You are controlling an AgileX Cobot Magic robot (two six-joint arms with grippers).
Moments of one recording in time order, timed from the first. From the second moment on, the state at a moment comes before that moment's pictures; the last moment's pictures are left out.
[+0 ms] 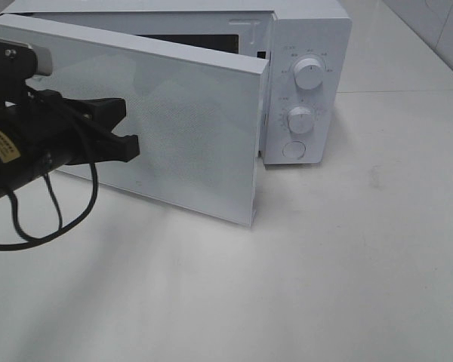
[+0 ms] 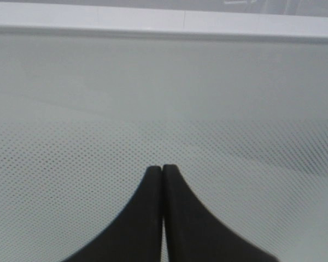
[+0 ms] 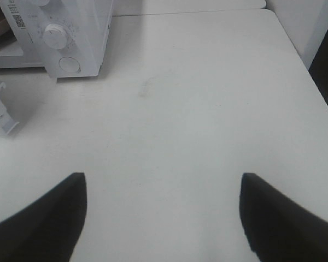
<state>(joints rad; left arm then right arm) -0.56 1.64 -0.52 -0.02 -0.82 -0.09 0.08 0.00 -0.50 -0.09 1.01 0.13</state>
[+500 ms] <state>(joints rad) -0.71 1.78 -0.71 -0.37 -0.78 0.13 0.08 0.00 -0.50 -0.09 1.01 0.13</state>
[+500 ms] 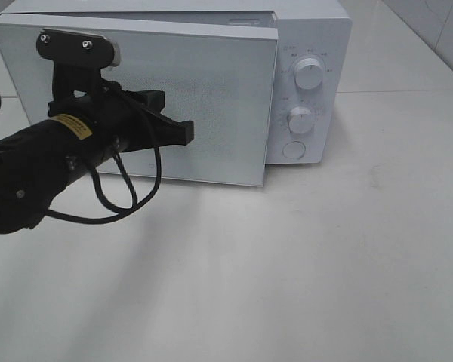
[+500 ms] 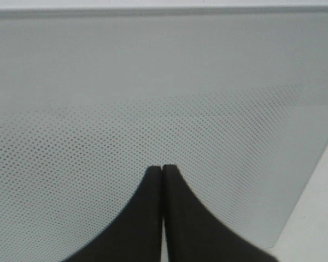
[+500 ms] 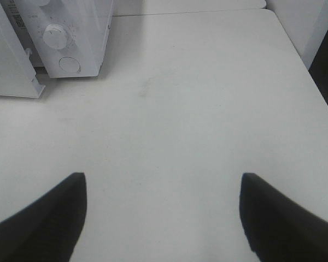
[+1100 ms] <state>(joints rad) -0.72 1.91 -0.95 -0.51 -0.69 0.24 0.08 0.00 -0.50 -0.09 1.01 0.13</state>
